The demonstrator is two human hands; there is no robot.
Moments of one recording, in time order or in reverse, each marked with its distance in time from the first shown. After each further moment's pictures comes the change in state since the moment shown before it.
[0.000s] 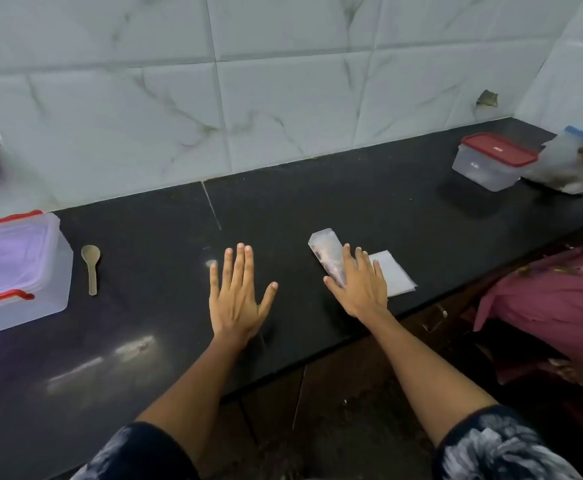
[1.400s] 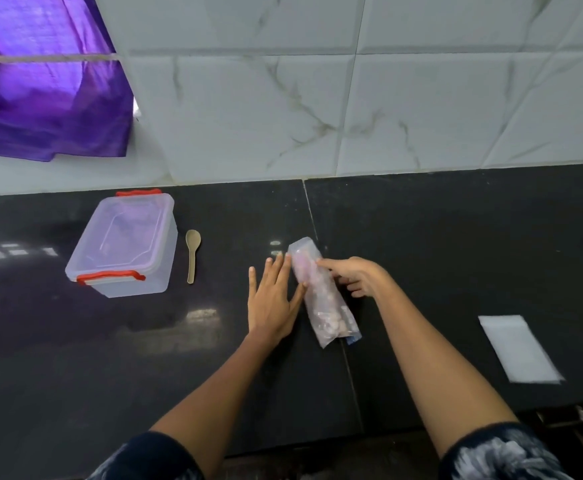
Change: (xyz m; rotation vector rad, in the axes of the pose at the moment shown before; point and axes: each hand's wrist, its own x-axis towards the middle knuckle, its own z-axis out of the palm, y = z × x) left_hand 0.030 -0.102 0.005 -0.189 -0.187 -0.281; right_hand 0.110 -0.195 -0.009 0.697 -0.843 0.263
